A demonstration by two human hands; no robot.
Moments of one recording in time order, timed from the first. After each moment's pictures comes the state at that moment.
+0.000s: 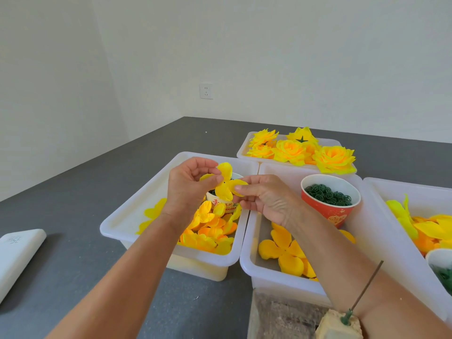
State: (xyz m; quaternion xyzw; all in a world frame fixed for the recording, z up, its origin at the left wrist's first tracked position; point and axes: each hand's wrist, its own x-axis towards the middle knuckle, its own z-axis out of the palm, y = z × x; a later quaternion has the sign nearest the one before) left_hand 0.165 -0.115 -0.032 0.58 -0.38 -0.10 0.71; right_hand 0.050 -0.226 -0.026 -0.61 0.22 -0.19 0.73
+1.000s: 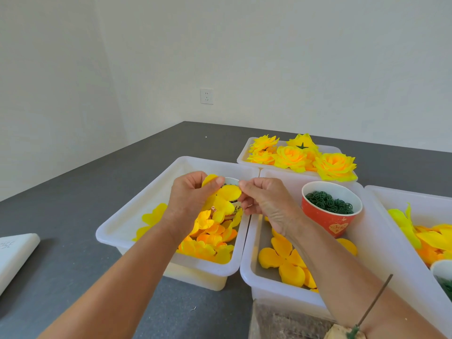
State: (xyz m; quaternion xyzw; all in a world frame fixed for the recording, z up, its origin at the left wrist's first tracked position) left_hand 0.162 -0.114 -0.034 0.61 -0.34 -0.17 0.69; right_hand 0.047 -0.222 -0.026 -0.70 0.21 -0.27 0.63
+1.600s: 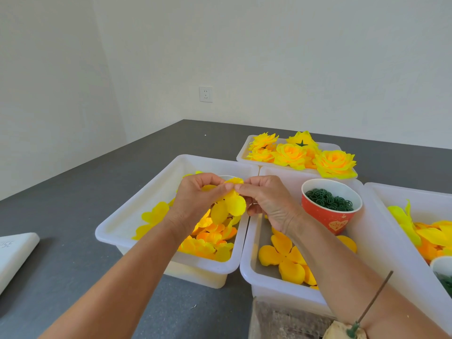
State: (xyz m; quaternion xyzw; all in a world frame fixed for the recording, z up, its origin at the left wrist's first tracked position) left_hand 0.159 -0.116 -0.036 0.64 -0.41 -0.16 0.63; right_hand 0.049 -0.221 -0.027 -0.72 0.23 -0.26 0.61
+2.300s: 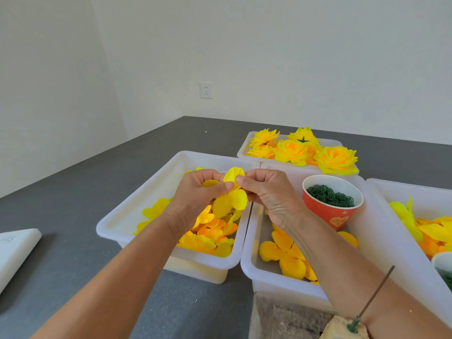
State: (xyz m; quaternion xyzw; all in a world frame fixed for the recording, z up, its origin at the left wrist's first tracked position) left_hand 0.158 -0.115 -0.032 0.60 -0.39 -0.23 0.66; right_hand 0.051 -0.221 -0.030 -0.67 0.20 -0.30 0.64
